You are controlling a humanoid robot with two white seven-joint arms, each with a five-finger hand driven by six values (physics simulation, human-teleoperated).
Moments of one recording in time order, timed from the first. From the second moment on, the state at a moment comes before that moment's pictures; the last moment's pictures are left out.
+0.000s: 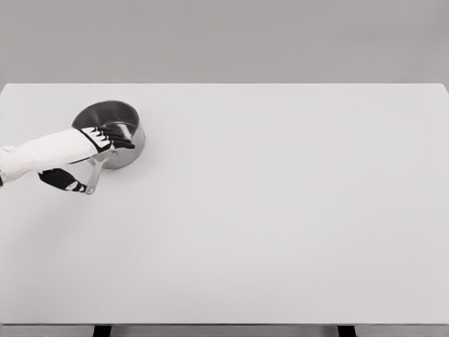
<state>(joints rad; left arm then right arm) -0.31 0.84 -0.28 -1.58 -0.22 -0.58 -0.61 0.00 0.00 0.61 -0.10 0.16 -0.05 0.37</state>
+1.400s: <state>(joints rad) -0.49 0.97 -0.50 -1.72 -0.02 -0.60 -0.61 0.01 0.00 0.61 -0.10 0.16 -0.05 0.36</state>
